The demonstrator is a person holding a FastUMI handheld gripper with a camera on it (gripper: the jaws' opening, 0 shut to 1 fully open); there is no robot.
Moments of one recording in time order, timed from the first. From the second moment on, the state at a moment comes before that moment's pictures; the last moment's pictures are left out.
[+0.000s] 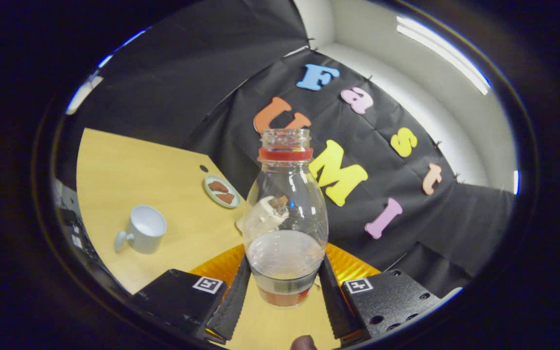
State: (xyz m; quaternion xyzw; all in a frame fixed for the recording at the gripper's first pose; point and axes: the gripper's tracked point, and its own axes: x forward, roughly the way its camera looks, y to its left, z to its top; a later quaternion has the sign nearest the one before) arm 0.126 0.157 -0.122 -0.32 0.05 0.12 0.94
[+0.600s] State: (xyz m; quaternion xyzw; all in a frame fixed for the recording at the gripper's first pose) arm 0.208 0.125 -0.156 0.00 0.15 0.13 0.98
